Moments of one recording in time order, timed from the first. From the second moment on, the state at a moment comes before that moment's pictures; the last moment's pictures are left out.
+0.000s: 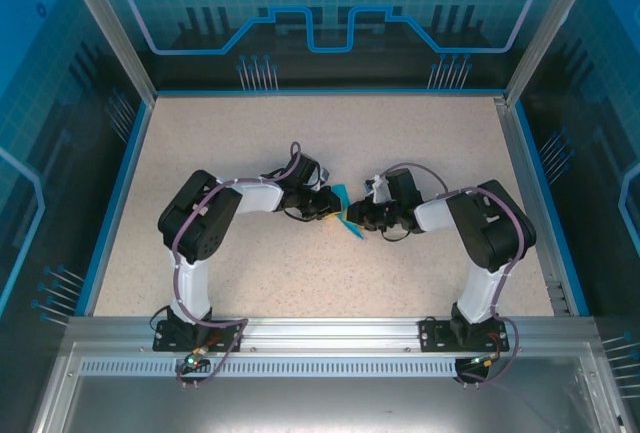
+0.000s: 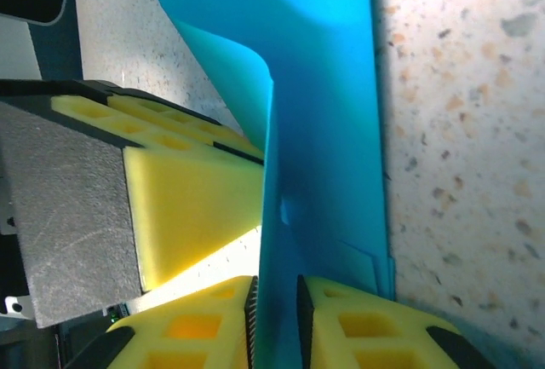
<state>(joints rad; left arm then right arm) -0.52 1.98 1.09 -0.06 0.55 -0.85 0.39 1.82 0.70 0.27 -0.73 0.73</state>
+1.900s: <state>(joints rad) -0.52 1.98 1.09 -0.06 0.60 -0.85 0.39 1.79 0.73 0.03 -0.71 0.66</state>
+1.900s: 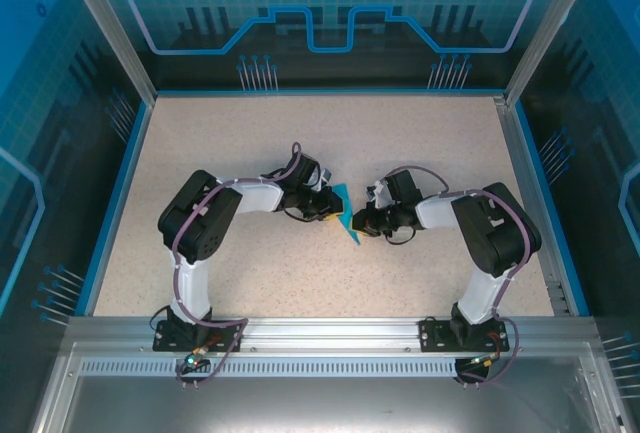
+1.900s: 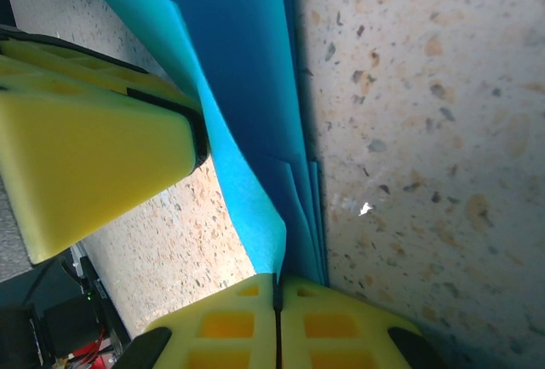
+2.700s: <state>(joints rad) -0.53 2.01 1.15 -0.17 0.57 -0.85 0.39 1.79 0.76 -0.02 -0.71 0.64</state>
